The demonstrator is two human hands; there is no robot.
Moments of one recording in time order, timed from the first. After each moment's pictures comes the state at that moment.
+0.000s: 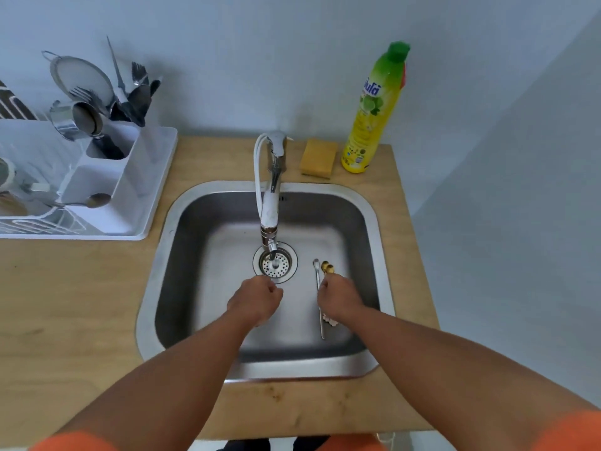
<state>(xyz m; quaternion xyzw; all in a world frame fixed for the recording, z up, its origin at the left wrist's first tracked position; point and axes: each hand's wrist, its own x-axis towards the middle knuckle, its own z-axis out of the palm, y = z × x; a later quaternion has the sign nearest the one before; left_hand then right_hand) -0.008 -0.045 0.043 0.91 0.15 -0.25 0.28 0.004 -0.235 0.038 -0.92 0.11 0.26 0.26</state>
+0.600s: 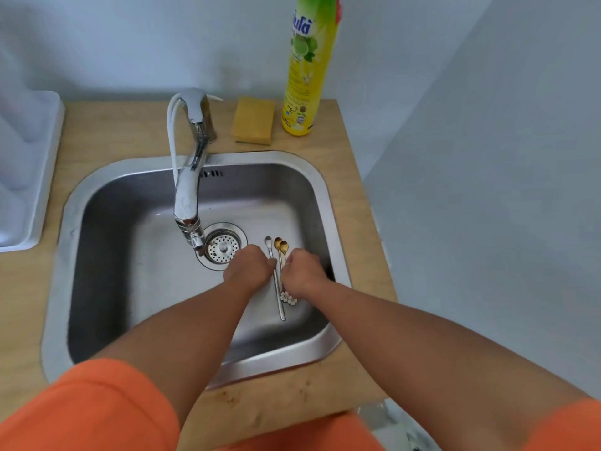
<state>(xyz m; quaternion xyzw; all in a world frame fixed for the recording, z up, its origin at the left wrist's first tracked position) 0.043 -0.131 -0.010 0.91 0.10 -0.27 0.29 0.015 -0.255 0.031 -0.90 0.20 0.26 0.30</state>
